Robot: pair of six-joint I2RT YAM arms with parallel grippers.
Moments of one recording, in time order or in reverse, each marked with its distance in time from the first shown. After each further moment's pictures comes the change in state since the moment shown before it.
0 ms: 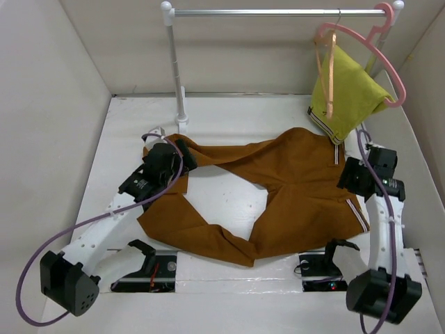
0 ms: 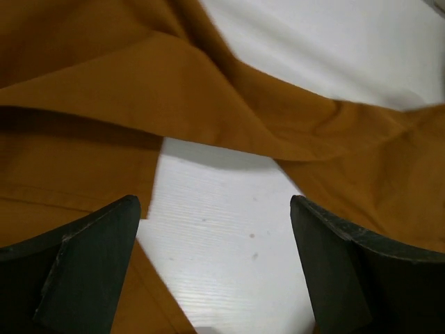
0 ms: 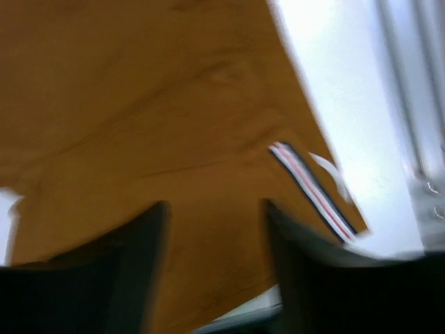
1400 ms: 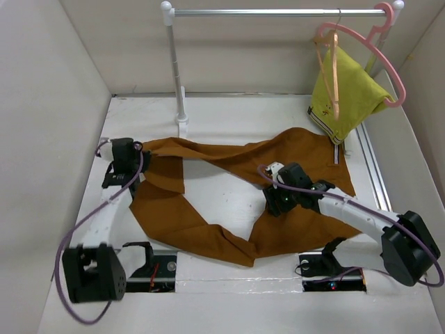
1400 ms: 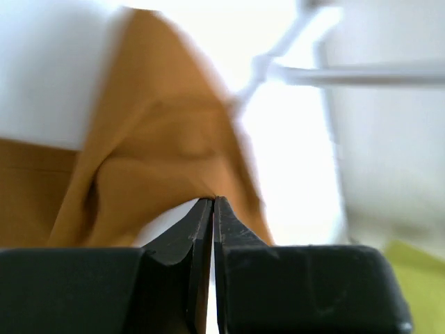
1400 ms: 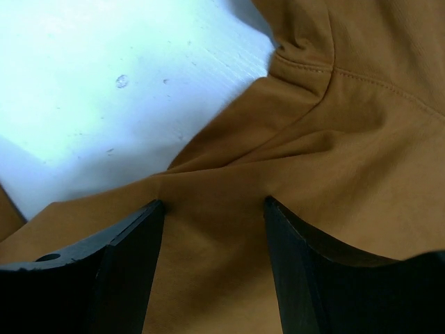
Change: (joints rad) left arm 0.565 0.136 -0.124 0.218 0.190 -0.417; right arm 0.949 0.265 -0.223 0.387 -0.107 -0.028
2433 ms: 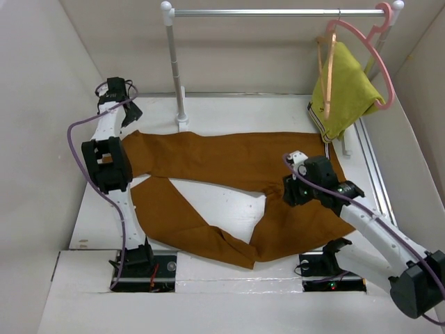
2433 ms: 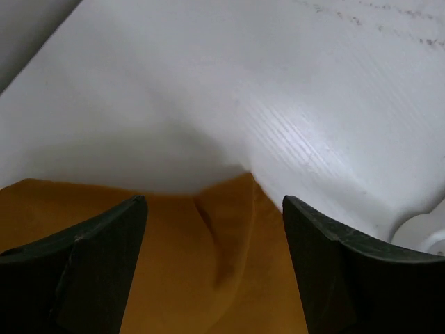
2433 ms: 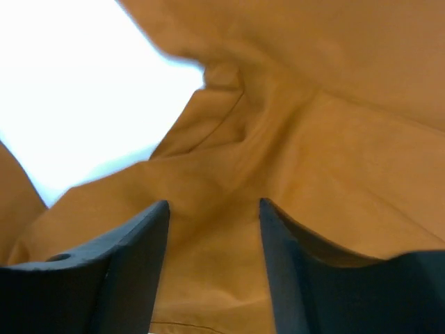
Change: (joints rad) left arm 0.117 1.083 1.305 -0.547 -0.132 0.578; right arm -0.171 -0.220 0.038 -0.155 -0.085 -0.065
